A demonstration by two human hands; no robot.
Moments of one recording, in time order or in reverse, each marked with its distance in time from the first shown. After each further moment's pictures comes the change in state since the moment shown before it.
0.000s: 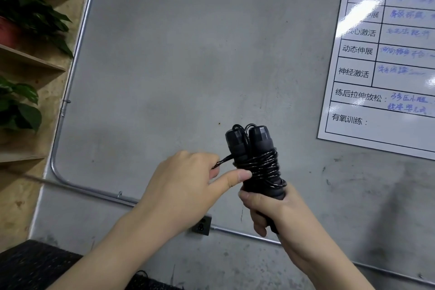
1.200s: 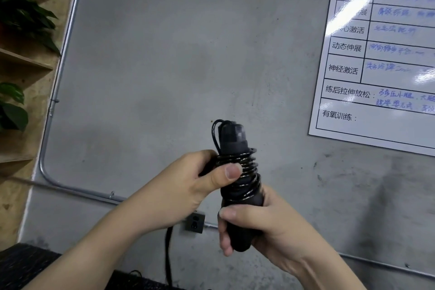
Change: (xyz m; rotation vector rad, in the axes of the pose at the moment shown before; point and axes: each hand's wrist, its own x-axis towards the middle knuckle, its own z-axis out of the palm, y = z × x) left_hand 0.006 -0.007 0.016 -0.742 -0.326 0.062; right_hand -0.012 -0.013 0.004 0.263 -0.339 0.110
